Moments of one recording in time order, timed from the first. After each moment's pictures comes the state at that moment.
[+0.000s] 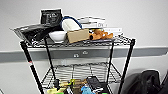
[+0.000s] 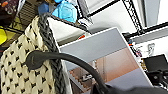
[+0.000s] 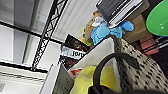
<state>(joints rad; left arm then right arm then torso) 0.97 2.19 -1.28 0.18 -0.04 -0.60 -0.96 2.32 -1.39 0.22 0.21 0.20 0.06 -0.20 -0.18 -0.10</state>
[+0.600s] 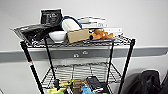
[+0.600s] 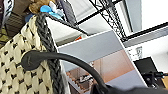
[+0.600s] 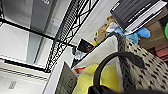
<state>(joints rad) 0.92 2.12 -1.16 0.18 -0.08 -0.60 -0.90 2.25 -1.26 0.22 0.22 0.20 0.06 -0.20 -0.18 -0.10</state>
